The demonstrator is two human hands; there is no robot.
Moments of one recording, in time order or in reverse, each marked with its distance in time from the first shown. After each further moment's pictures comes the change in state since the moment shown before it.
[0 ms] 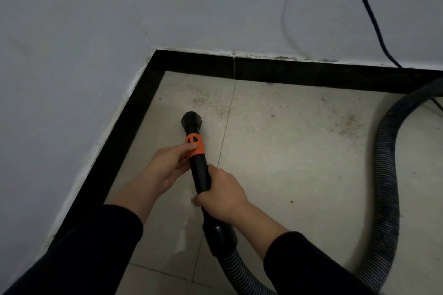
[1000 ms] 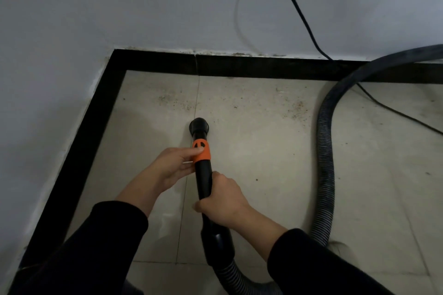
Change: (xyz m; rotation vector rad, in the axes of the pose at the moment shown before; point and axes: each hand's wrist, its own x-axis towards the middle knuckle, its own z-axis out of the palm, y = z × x) left_hand -0.033 -0.012 0.045 0.184 -0.300 -0.114; right_hand -0.067 0.015 -0.019 0.010 0.096 0.208
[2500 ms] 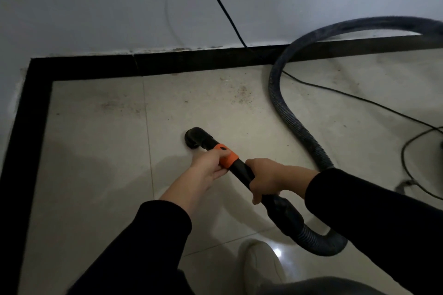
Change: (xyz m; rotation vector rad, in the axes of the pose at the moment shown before) left_hand -0.017 -0.039 0.130 0.028 -0.107 -0.197; right_hand -0.054 0.071 -0.092 -0.312 -0.135 0.364
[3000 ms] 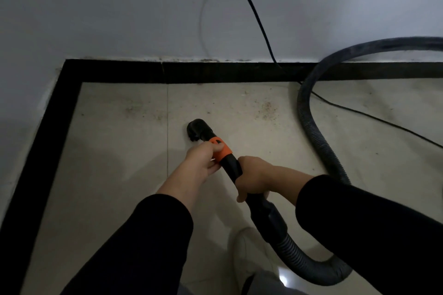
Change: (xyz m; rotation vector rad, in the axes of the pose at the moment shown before) left_hand 0.029 0.051 -0.045 -0.141 0.061 0.068; right_hand 0.041 -0.072 -0.020 0.052 0.019 -0.044
